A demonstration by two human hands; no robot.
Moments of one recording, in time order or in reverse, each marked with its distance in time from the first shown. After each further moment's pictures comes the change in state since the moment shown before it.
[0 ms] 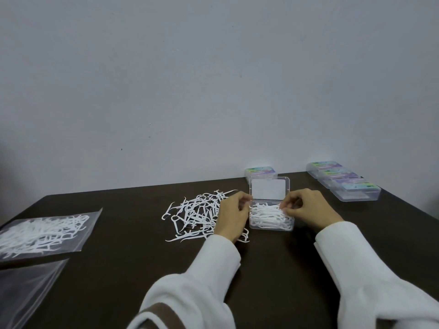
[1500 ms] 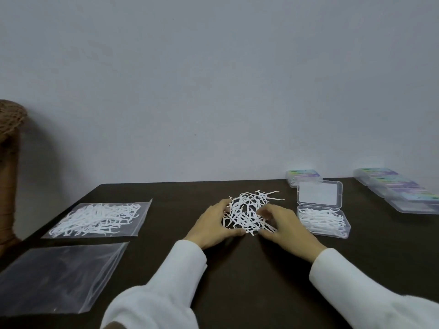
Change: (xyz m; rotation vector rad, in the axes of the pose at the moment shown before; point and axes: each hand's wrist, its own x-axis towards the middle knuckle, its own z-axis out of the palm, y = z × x) left_hand -0.036 -0.062 -0.132 0.330 -0.225 -0.122; right_hand -0.008 -0.096 0.099 0.029 -0.085 -0.295
